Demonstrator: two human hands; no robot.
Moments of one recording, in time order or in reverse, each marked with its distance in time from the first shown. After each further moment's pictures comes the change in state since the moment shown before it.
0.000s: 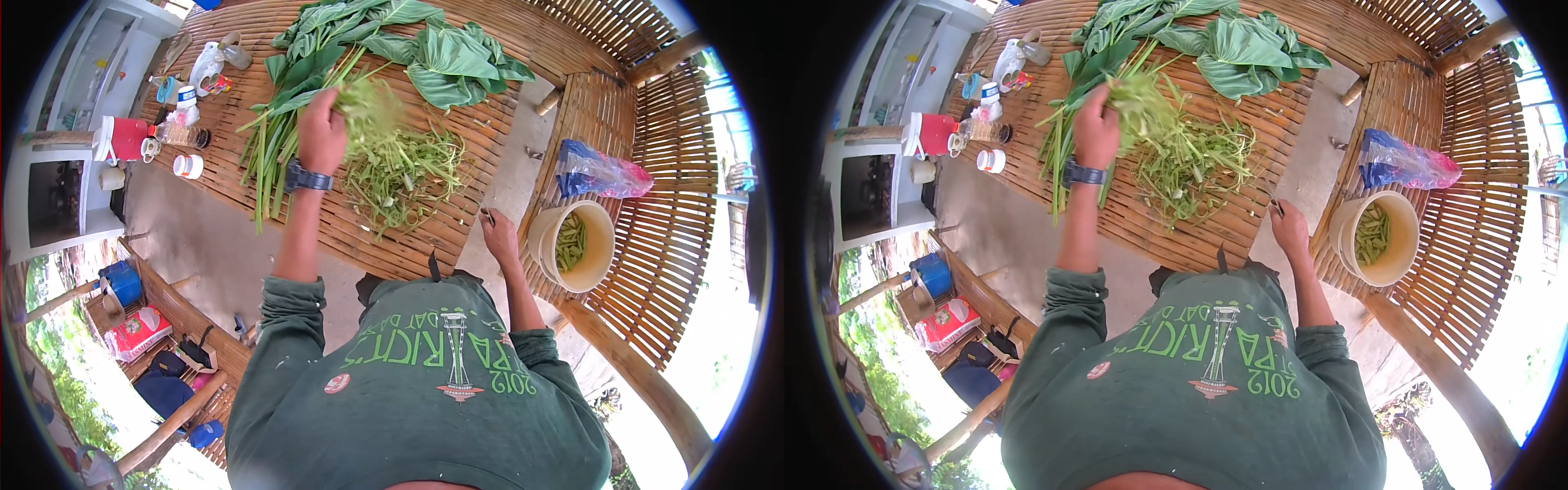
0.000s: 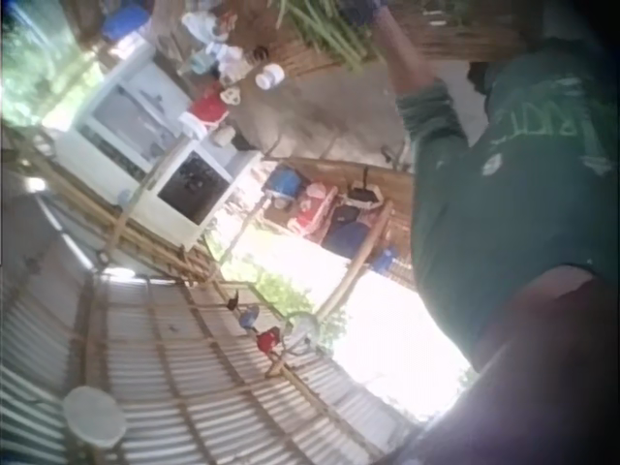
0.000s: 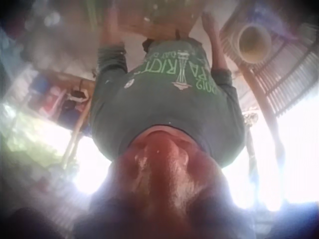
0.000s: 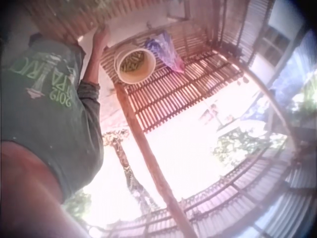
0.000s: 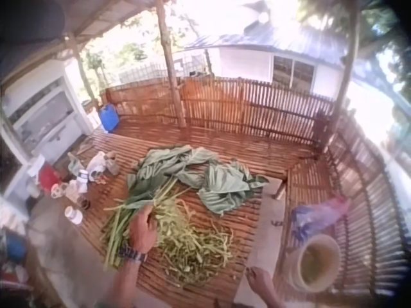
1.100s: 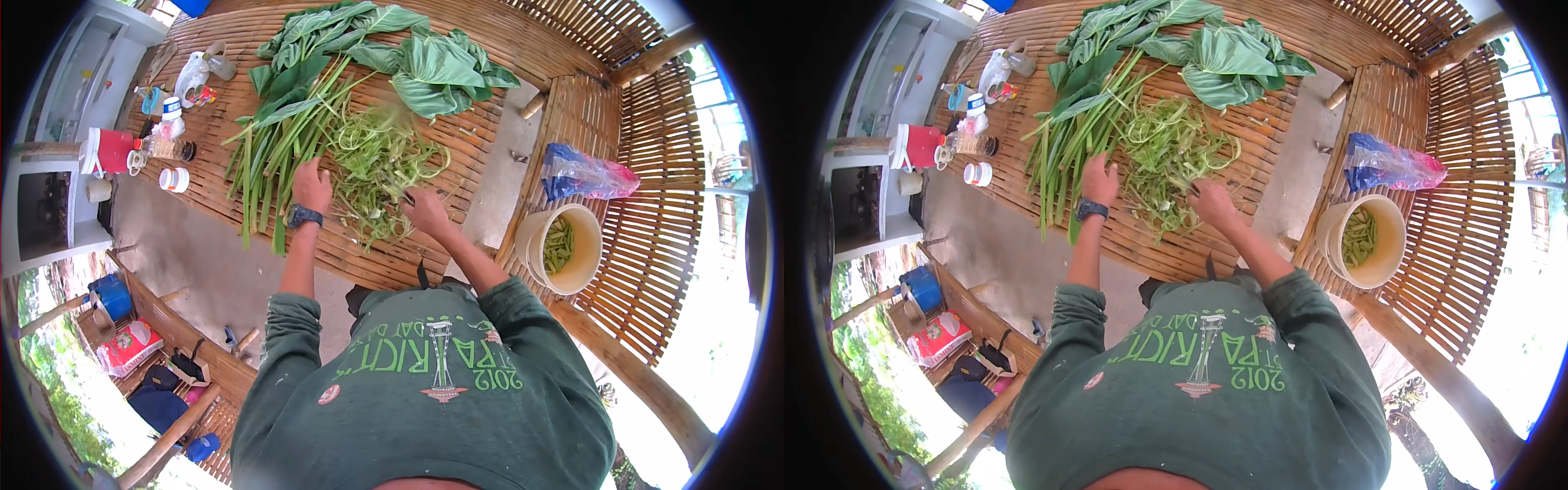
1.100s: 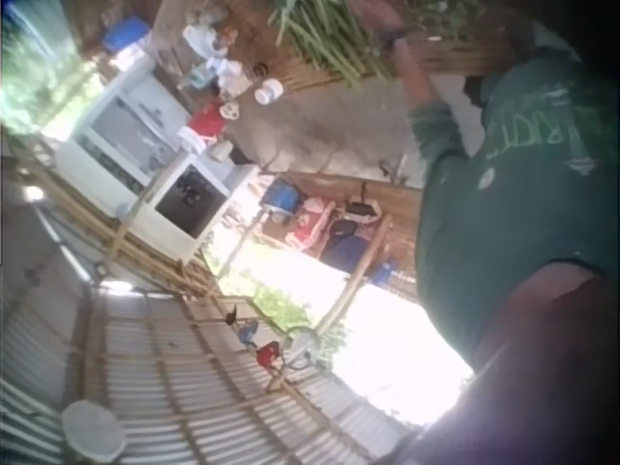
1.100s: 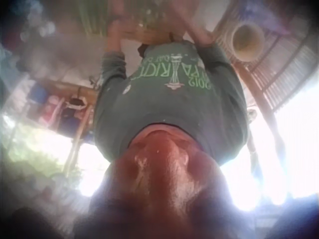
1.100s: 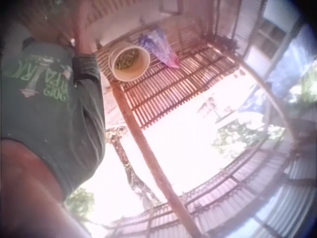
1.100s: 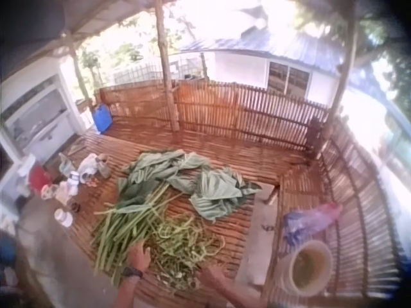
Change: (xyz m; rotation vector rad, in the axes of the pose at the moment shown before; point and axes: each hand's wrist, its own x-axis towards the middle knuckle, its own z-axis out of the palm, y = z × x) left_hand -0.100 -0.146 0.055 0.351 -0.204 -0.207; right_hand 0.074 -0.081 0.107 -0.060 -0.283 -0.292
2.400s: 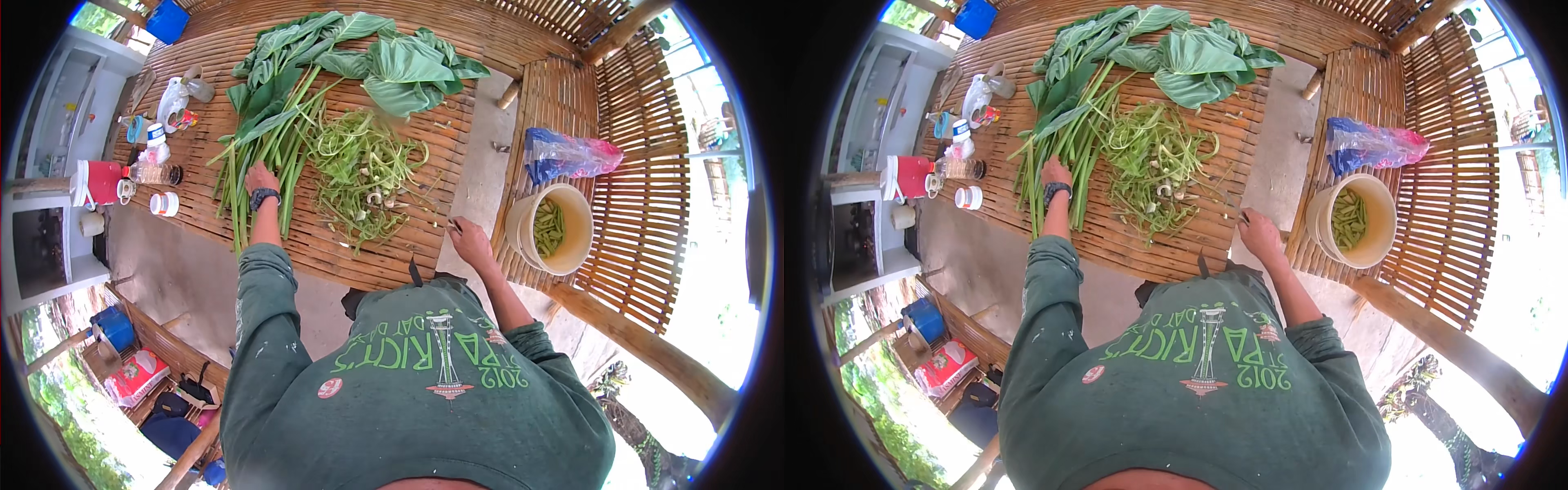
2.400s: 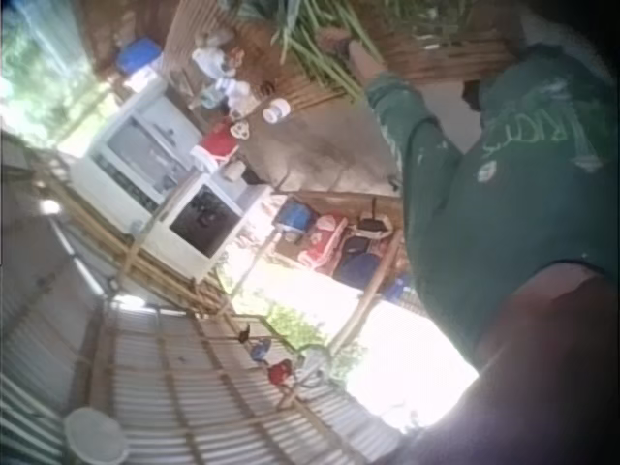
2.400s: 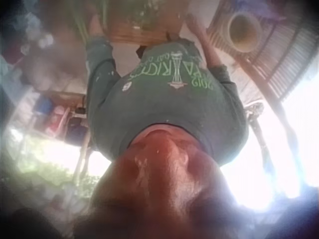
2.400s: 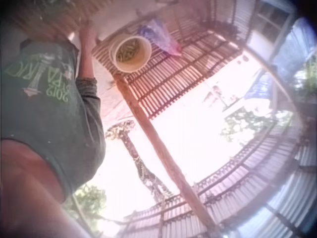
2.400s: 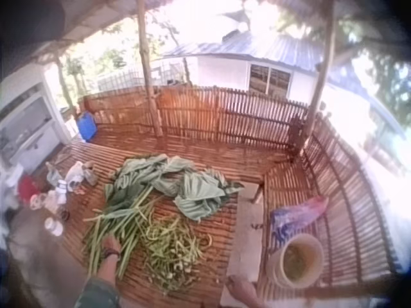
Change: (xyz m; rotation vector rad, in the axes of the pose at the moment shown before) left_hand 0.079 -0.088 0.001 0.369 -0.035 -0.299; right_hand -0.139 0.049 -0.063 -0.062 0.168 0.333
